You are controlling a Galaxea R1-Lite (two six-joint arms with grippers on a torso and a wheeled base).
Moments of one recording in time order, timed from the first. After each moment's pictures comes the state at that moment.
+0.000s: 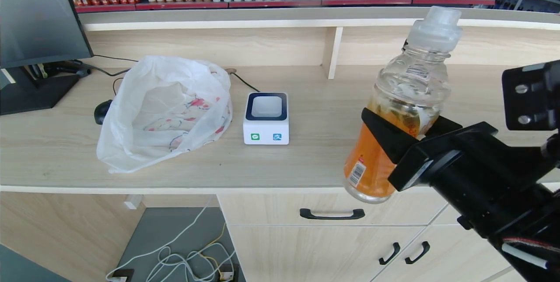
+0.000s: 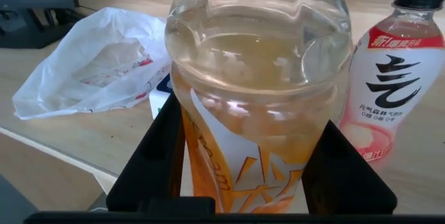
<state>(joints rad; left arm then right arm) 0.00 0.00 0.00 0.00 0.00 0.01 0.92 1.46 -0.55 -1.23 -0.48 -0.15</state>
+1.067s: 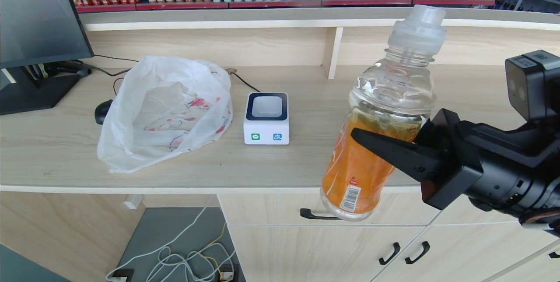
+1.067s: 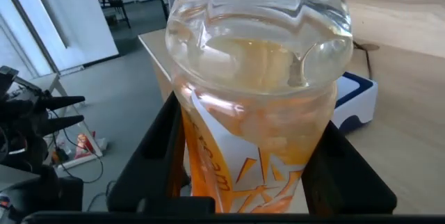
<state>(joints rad) 0.00 0.00 0.00 0.00 0.00 0.01 0.61 1.48 -0.55 -1.23 0.48 0.08</state>
